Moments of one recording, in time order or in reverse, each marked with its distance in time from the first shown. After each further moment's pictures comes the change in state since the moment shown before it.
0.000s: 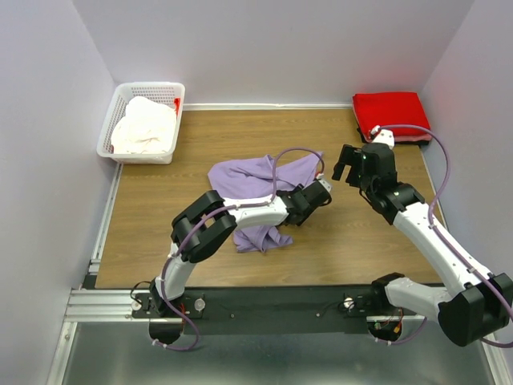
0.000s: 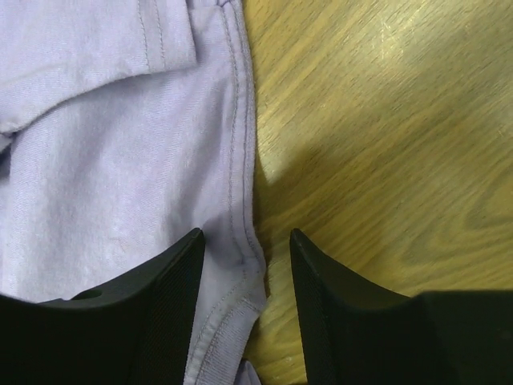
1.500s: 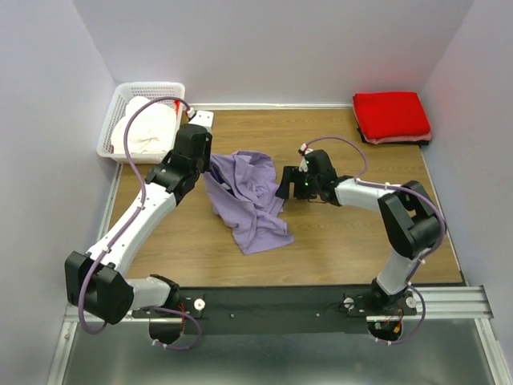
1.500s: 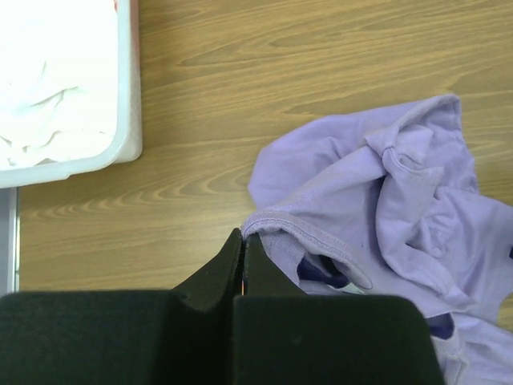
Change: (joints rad) left arm 0.626 -0.793 -0.285 -0.072 0.085 0.050; right arm 0.151 0.637 0.002 0.412 -0.517 0.059
